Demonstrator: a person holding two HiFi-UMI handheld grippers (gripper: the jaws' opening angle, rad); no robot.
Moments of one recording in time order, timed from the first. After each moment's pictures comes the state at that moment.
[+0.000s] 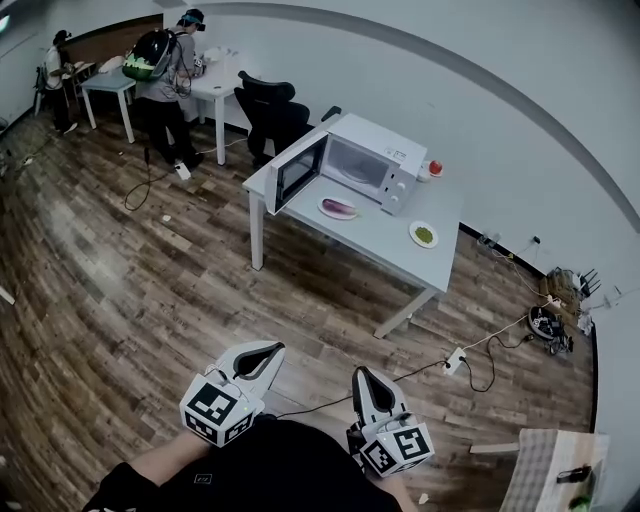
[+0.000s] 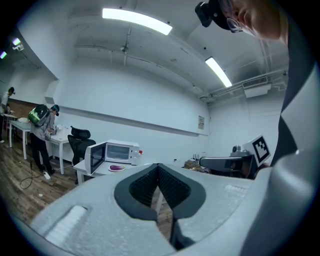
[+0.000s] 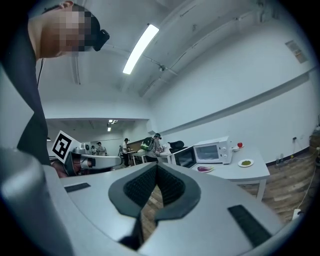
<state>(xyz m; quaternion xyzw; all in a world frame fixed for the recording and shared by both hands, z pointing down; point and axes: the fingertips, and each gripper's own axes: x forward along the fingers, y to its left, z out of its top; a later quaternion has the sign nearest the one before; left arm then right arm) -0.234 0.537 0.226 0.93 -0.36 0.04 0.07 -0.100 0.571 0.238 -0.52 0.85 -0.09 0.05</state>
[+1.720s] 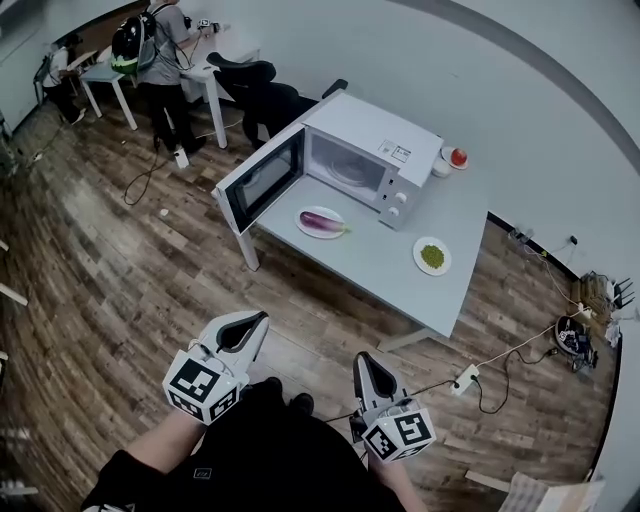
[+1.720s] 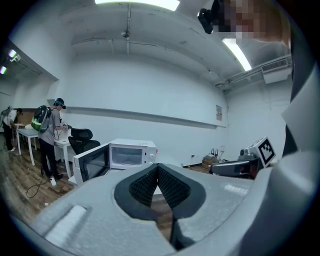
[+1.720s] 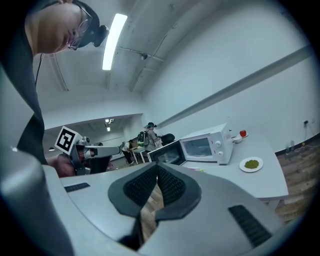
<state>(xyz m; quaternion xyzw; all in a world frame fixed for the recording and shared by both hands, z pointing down) -0.106 0.246 0.237 0.90 -0.42 0.09 0.07 0.059 0.291 0.286 -0.48 0.86 -0.17 0.03</state>
